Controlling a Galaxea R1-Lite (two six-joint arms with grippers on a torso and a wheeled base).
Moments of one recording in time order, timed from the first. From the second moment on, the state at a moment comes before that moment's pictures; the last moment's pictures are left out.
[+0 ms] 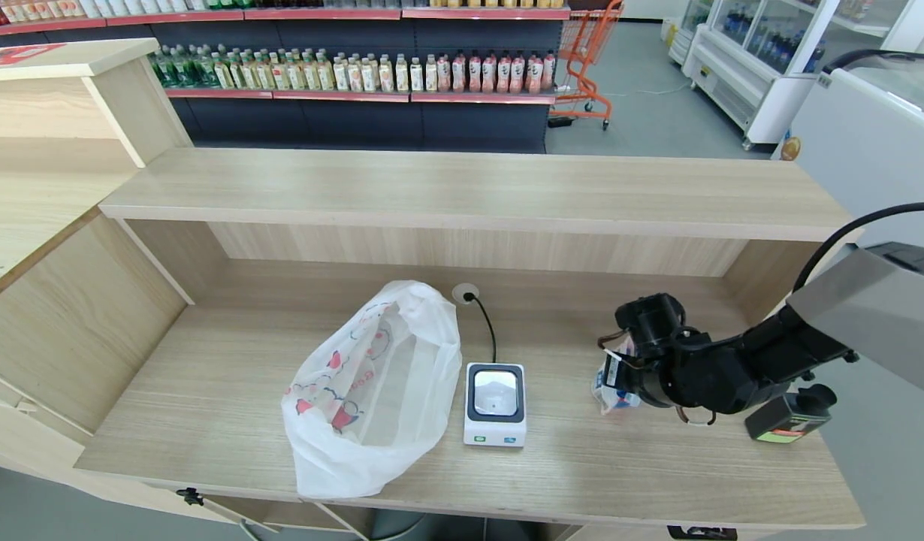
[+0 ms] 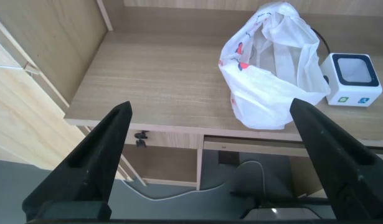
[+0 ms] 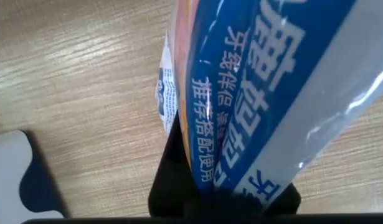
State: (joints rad) left arm 0.00 0.00 0.00 0.00 0.00 0.01; right arm 0.34 2.18 -1.04 -0.34 -0.36 0.50
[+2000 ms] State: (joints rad) left arm 0.00 0.00 0.00 0.00 0.00 0.01; right arm 0.35 1.39 -0.66 -0.17 0.89 0.18
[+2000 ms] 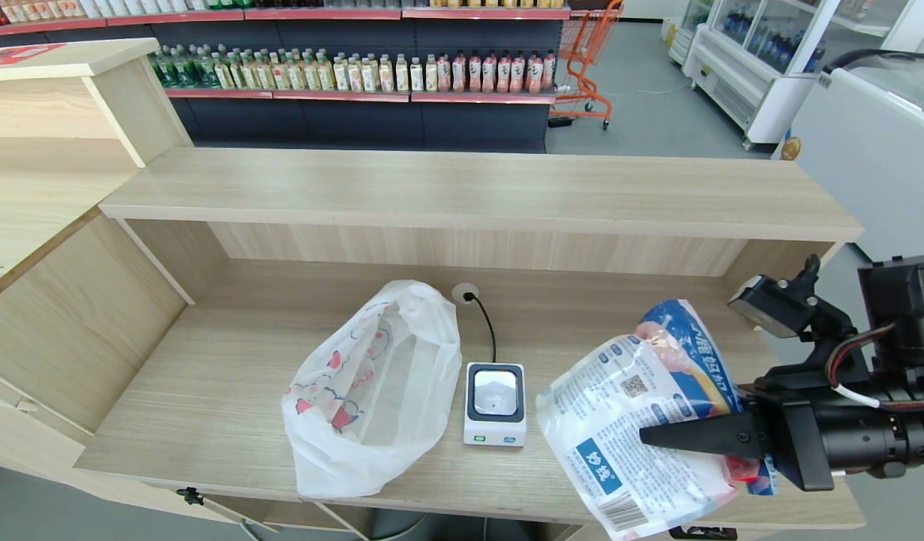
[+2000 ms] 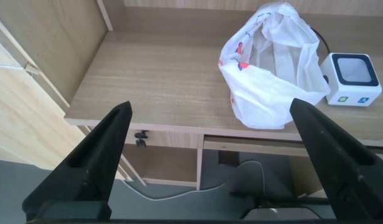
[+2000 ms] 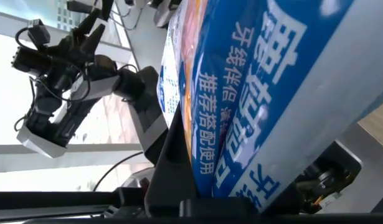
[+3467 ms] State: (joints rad) left arm 0.00 0.00 0.00 0.00 0.00 0.01; right arm 0.19 1.41 -0.60 -0.38 0.53 -0.62
